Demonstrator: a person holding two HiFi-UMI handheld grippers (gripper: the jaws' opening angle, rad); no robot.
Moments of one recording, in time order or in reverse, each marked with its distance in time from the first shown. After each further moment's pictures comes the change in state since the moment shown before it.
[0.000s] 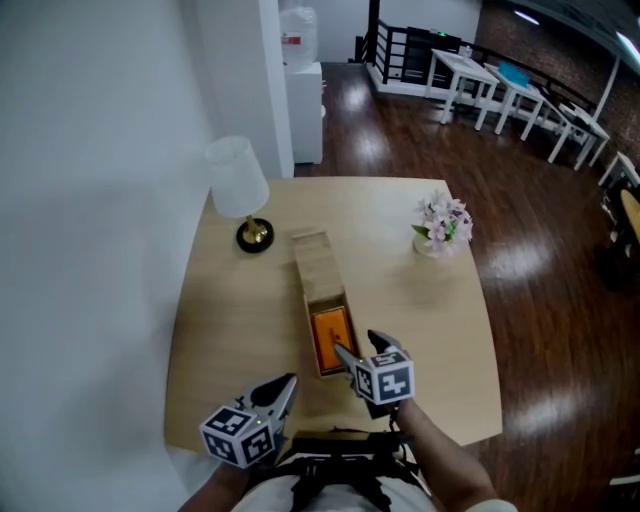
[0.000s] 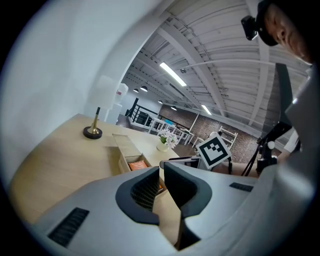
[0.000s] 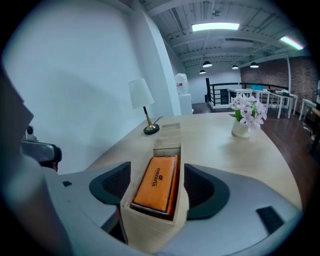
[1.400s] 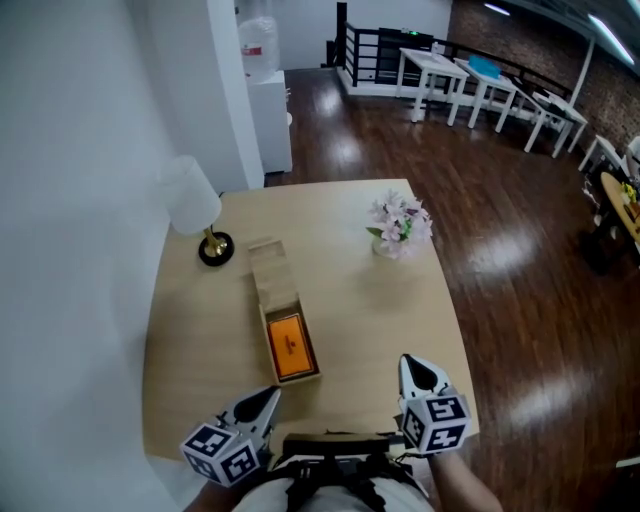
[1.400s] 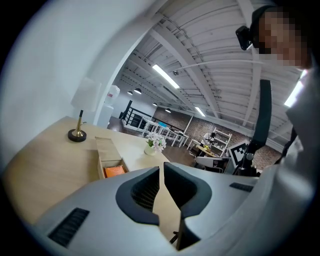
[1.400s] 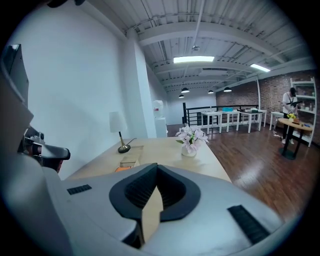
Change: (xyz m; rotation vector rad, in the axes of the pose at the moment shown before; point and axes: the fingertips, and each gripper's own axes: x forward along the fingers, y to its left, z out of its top) left arm 0.026 -0.078 0.009 0.028 -0.032 -0.061; right arm -0.187 -0.119 -0.001 0.044 -0.249 -0.238
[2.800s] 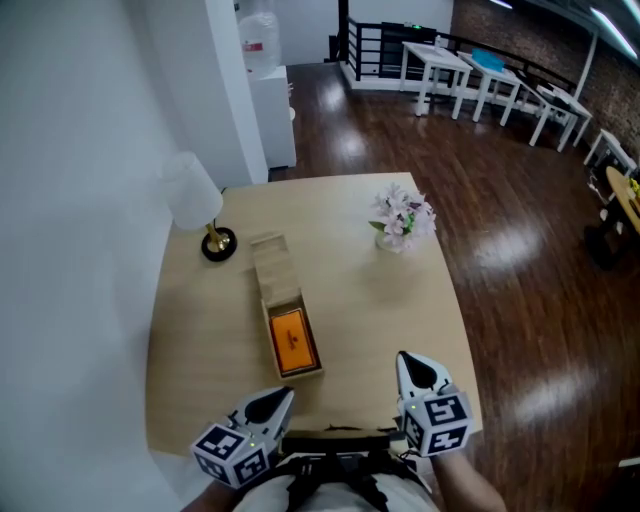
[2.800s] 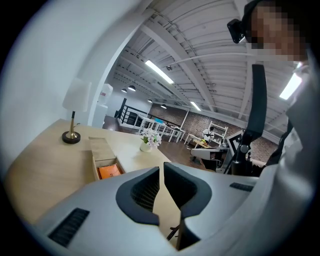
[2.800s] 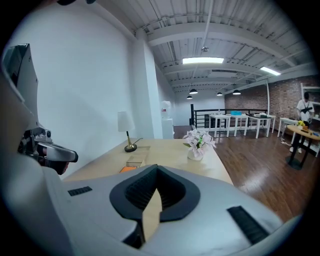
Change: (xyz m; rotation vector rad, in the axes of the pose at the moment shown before) left arm 0.008 -0.022 -0.009 0.071 0.048 -0.025; right arm -0.005 0.017 0.009 -0.066 -0.011 0.070
